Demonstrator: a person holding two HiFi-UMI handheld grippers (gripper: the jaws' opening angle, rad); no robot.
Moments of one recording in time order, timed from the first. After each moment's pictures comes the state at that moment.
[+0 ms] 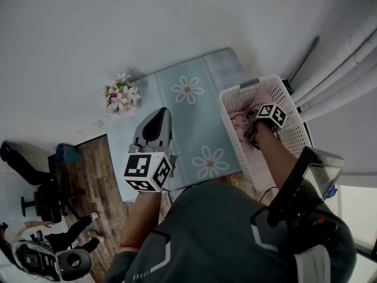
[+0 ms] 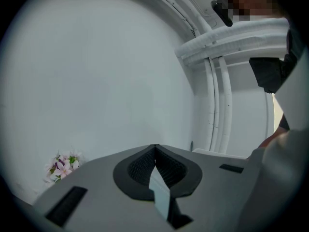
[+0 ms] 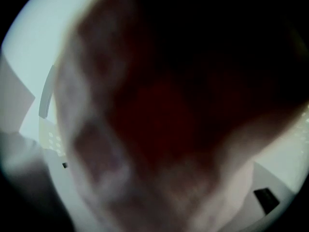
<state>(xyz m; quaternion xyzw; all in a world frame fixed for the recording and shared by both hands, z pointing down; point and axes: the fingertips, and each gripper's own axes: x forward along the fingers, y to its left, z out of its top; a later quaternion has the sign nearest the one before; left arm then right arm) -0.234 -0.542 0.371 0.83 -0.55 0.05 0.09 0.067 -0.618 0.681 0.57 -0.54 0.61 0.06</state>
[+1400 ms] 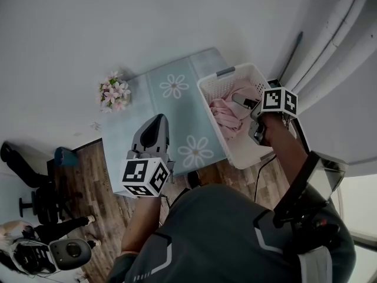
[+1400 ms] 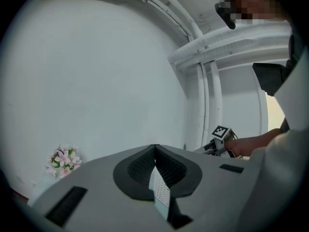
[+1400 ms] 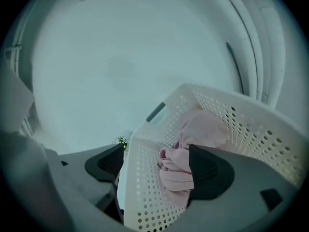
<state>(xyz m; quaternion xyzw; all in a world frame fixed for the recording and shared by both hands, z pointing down) -0.179 -0.456 0.360 0.83 -0.55 0.03 0.09 0.064 -0.554 0.483 0.45 -0.72 0.52 0.05</state>
